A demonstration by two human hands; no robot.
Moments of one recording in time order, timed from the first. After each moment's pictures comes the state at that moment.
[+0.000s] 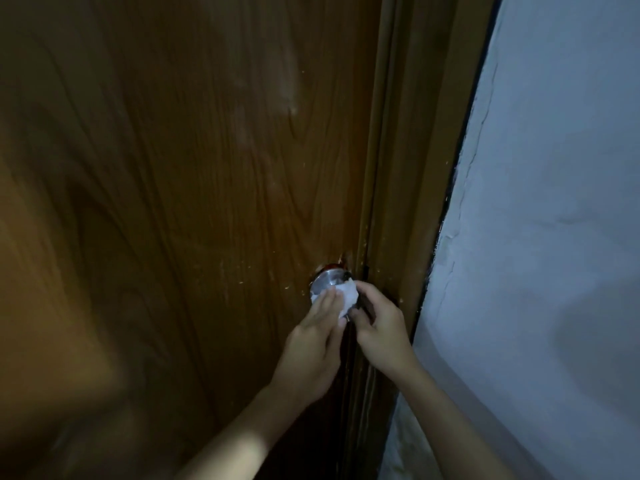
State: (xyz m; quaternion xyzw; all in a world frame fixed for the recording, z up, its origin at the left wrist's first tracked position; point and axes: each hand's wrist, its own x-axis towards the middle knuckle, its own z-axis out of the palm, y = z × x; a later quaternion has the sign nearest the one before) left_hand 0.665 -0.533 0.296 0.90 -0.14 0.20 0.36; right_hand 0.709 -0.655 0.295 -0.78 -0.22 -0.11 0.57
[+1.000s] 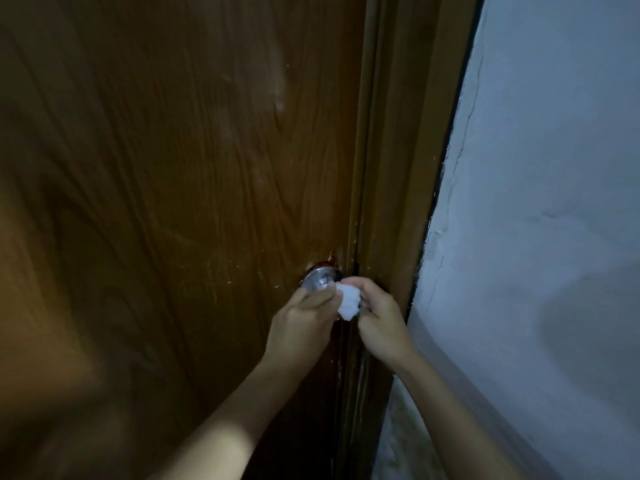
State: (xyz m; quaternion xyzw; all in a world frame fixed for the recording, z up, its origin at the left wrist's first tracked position) left_hand 0.693 -0.525 0.294 0.90 -0.19 0.36 0.13; right_hand 0.715 -0.664 0.303 -0.77 -0.20 -0.06 0.60
